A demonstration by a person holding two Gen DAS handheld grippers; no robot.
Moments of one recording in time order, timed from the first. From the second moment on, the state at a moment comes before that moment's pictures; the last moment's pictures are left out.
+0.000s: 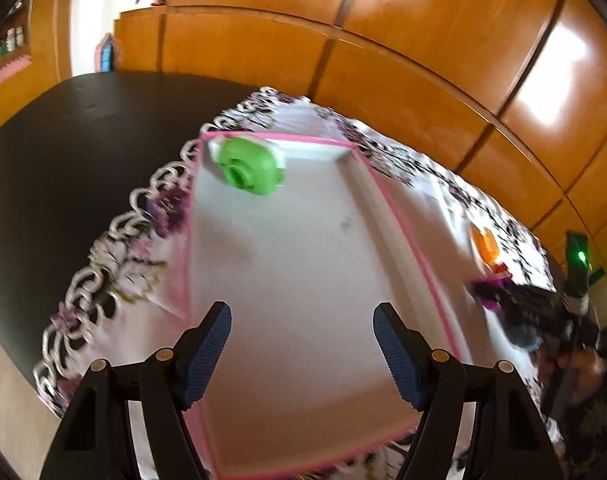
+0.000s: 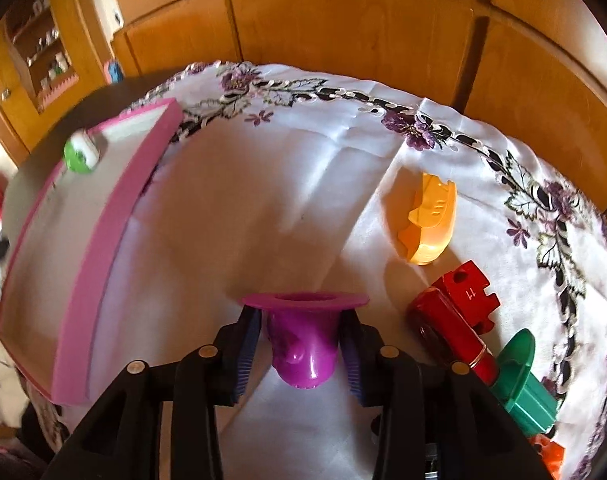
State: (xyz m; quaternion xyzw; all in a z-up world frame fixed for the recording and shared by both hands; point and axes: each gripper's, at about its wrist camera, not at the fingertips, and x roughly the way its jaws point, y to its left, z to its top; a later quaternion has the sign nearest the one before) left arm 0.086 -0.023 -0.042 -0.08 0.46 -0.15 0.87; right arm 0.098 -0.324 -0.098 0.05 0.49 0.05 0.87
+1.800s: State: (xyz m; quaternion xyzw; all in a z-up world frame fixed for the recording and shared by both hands) left arm 0.039 0.034 -0.037 -0.06 0.43 -0.03 0.90; right arm 0.099 -0.218 -0.032 0.02 0.44 0.12 0.89
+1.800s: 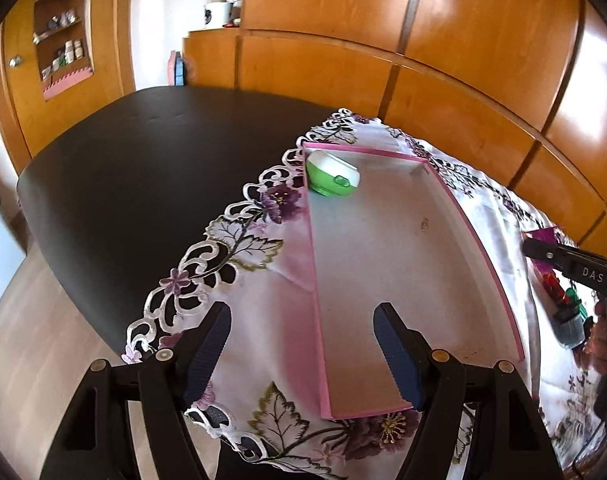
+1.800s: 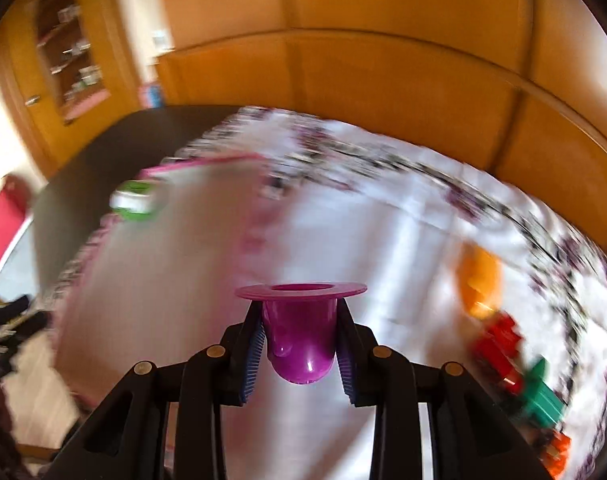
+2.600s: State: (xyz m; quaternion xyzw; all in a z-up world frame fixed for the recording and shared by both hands) left arm 0.043 0.056 -0.051 -0.08 0.44 -0.03 0.90; right arm 0.174 -0.084 -0.071 0.10 0.52 0.21 0.82
